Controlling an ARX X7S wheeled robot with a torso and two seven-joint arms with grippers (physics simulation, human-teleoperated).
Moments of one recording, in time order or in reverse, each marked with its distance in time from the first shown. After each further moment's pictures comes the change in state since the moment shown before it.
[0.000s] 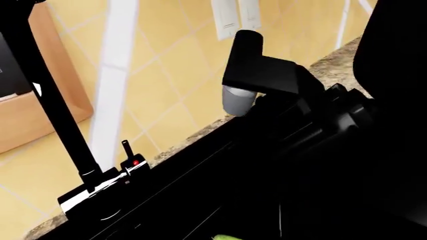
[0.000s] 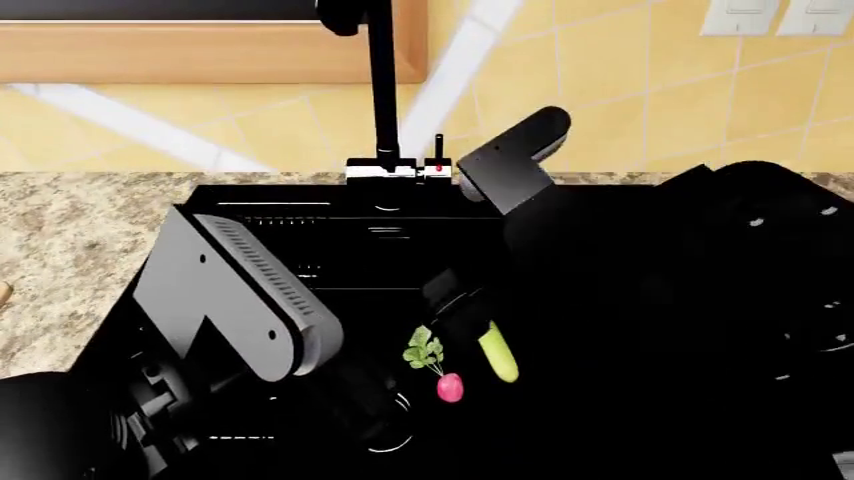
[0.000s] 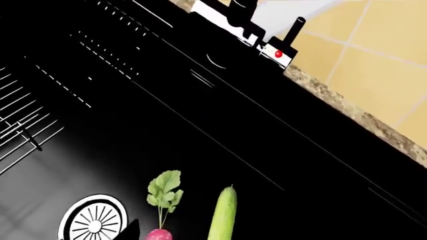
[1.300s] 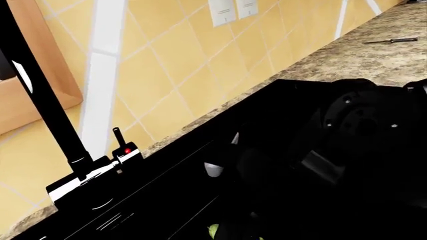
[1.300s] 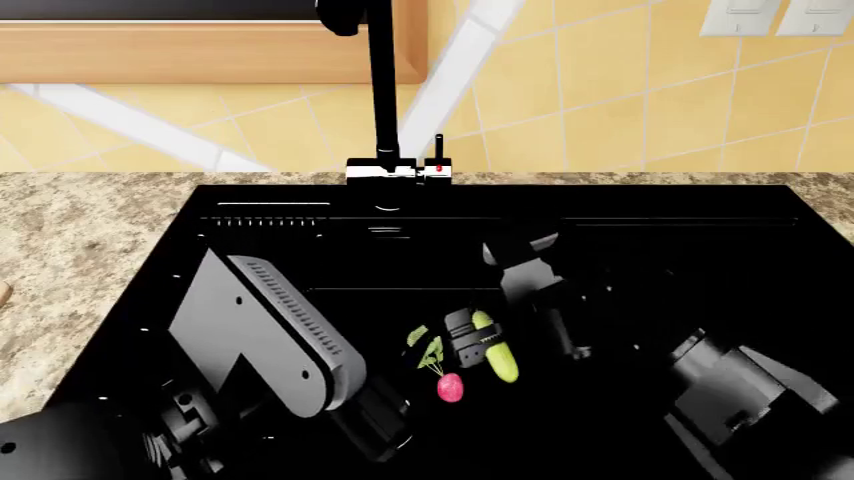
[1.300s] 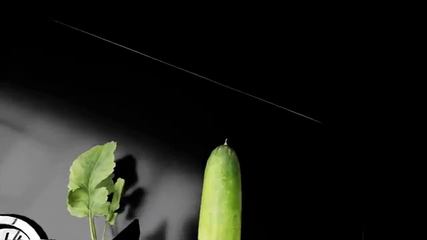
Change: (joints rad) left arm 0.119 -0.053 0.146 0.045 0.210 0.161 0.088; right arm -0.201 -0.172 -0.216 0.642 -0.560 -0.351 -0.581
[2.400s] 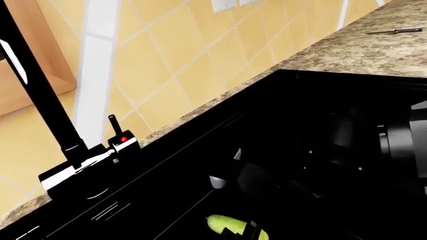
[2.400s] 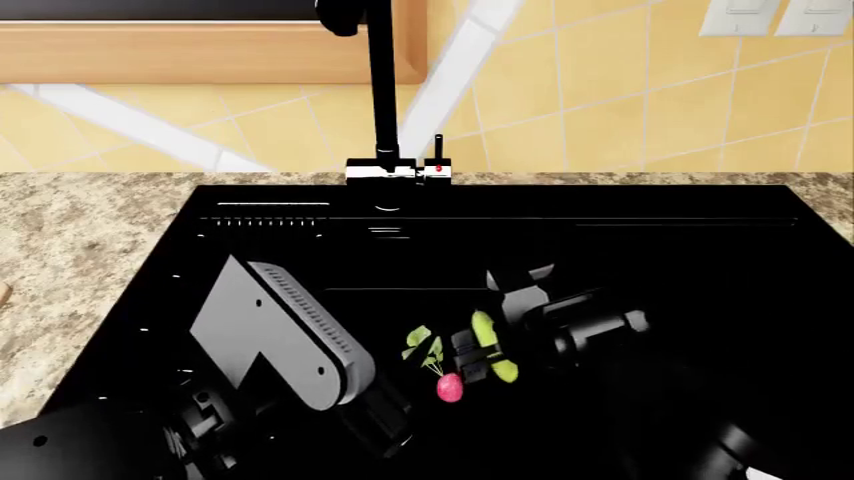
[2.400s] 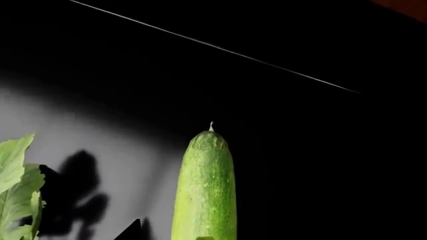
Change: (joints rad) left arm 0.029 -0.041 0.114 -0.045 0.095 0.106 0.030; right arm -0.012 -0.251 -0.120 0.644 -0.221 -0.272 -0.414
